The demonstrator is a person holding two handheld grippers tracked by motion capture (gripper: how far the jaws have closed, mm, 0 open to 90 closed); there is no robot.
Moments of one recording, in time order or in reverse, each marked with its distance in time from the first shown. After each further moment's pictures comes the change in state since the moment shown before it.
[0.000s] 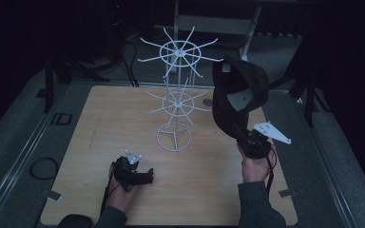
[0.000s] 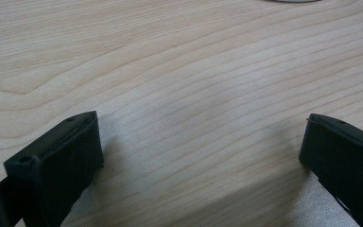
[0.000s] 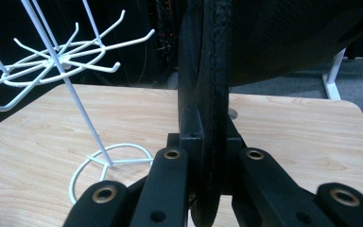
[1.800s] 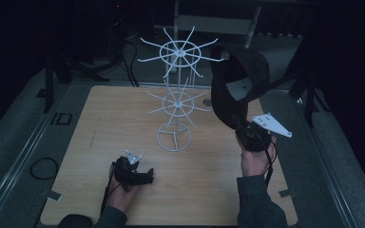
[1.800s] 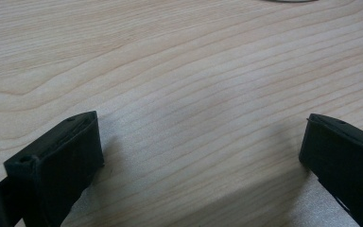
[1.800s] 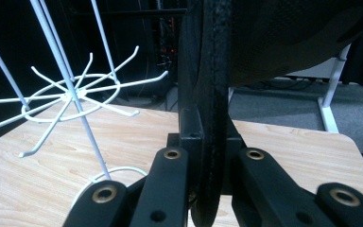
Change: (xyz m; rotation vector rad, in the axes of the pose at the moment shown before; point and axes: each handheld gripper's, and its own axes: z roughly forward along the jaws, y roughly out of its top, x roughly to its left) left arm 0.000 0.000 0.000 0.001 -0.005 0.005; right arm 0.012 0.028 -0.002 -0.060 -0.001 -0.053
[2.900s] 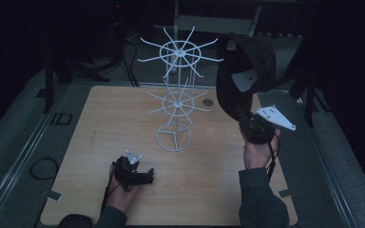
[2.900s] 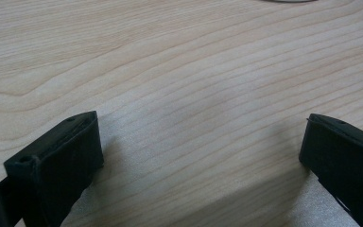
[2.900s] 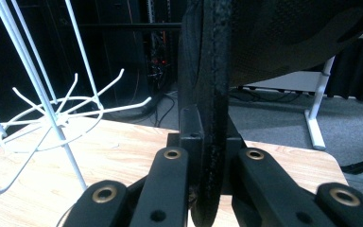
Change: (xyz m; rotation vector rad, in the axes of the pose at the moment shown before) left arm 0.000 0.000 0.000 0.000 -0.002 -0.002; right arm -0.008 0.017 0.006 -0.043 -0.036 -0.019
